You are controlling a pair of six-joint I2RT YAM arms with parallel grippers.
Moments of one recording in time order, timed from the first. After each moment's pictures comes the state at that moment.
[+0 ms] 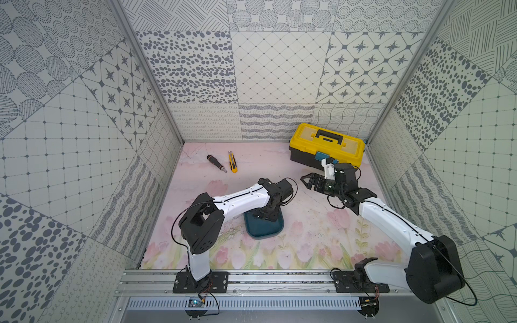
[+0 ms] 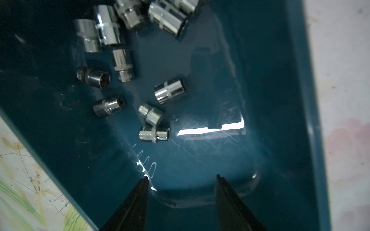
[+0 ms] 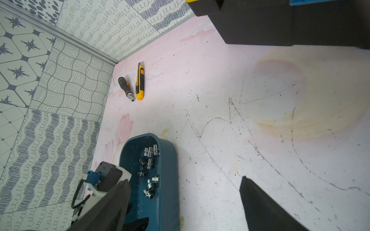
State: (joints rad) left arm -0.83 1.86 1.39 -1.07 -0.18 -0.66; right arm 0.34 1.28 0.85 -0.16 -0.32 0.60
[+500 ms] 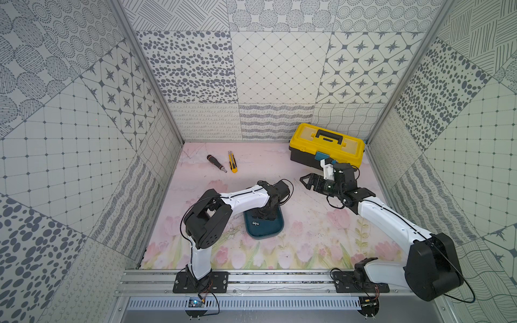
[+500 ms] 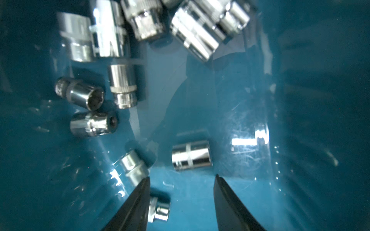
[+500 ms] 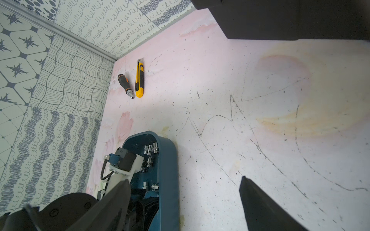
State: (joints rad) left arm -0.79 1.92 1.33 -0.93 -0.19 -0.75; right arm 0.34 1.30 0.85 -0.16 -0.33 0.60
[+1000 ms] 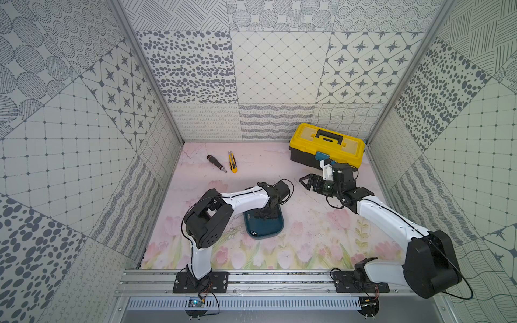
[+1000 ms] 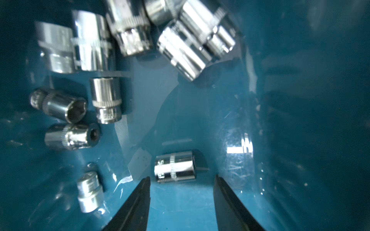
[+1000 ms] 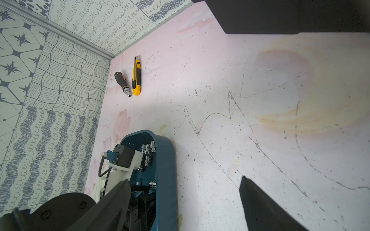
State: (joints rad) left arm -0.78 1.92 1.31 -0.85 -0.19 -0.79; right arm 0.34 1.32 0.85 -0.16 -0.33 0.60
